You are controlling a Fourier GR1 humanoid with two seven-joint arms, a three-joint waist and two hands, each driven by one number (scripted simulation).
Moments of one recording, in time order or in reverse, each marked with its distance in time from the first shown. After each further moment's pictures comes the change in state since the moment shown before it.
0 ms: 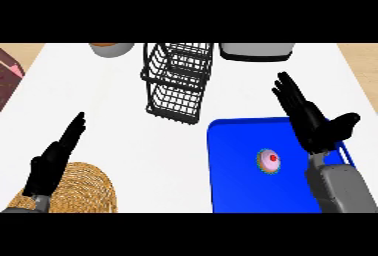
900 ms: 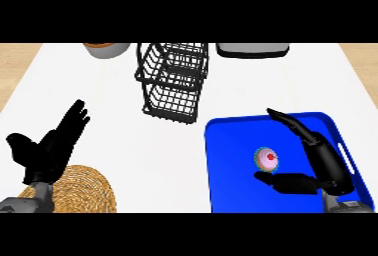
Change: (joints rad) left arm -0.055 -0.082 0.091 -0.057 0.159 -0.028 0.150; right arm 0.234 -0.082 0.114 -0.256 0.292 -0.018 -0.243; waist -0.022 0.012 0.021
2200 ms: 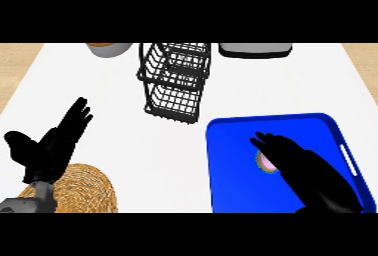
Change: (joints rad) left arm -0.002 -0.043 0.031 -0.057 -0.033 -0.034 0.059; right arm -0.056 -0.227 0.285 -0.340 0.512 0.433 0.700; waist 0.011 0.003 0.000
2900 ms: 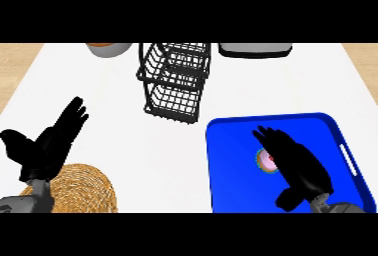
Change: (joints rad) left arm -0.010 -0.031 0.074 0.041 -0.033 -0.070 -0.012; right arm 0.019 0.102 -0.031 0.315 0.258 -0.194 -0.209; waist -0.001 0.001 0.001
